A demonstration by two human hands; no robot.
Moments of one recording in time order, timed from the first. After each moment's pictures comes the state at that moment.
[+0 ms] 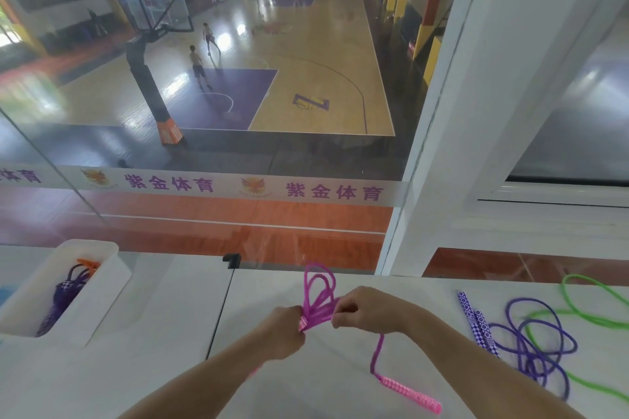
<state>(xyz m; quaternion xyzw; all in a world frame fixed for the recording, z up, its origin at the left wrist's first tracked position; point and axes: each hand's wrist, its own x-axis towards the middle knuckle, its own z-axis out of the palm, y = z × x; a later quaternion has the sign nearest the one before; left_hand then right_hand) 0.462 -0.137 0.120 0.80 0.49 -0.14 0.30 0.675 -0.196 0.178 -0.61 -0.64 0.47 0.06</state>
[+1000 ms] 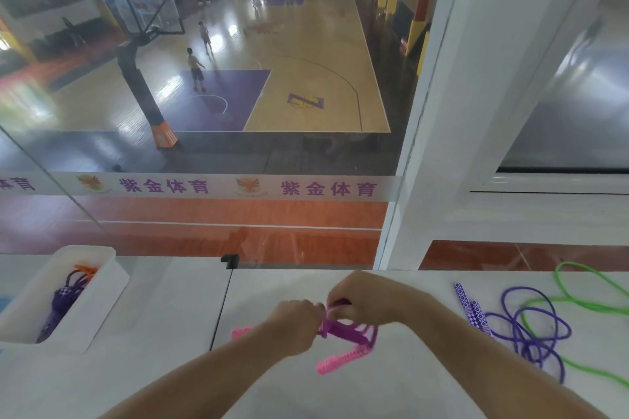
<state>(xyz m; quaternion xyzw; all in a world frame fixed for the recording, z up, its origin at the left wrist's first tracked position) 0.492 -0.159 0.172 0.90 0.36 -0.22 0.11 0.667 -0.205 0.230 -0.55 -0.77 0.32 0.01</state>
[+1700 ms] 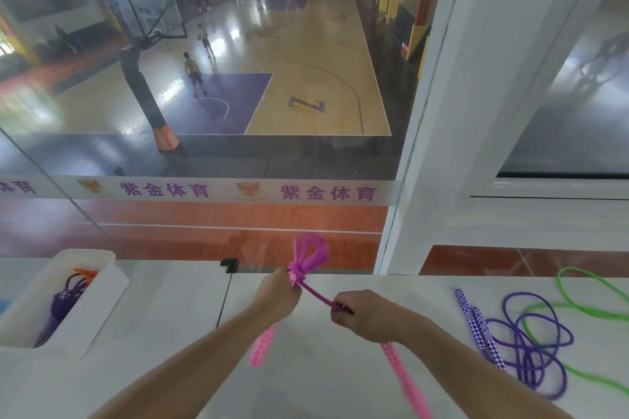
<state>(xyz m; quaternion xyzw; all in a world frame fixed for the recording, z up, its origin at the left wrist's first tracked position) 0.487 -0.106 0.161 0.73 0.60 0.03 0.34 0.668 -0.215 0.197 -0.64 -0.67 0.37 0.04</state>
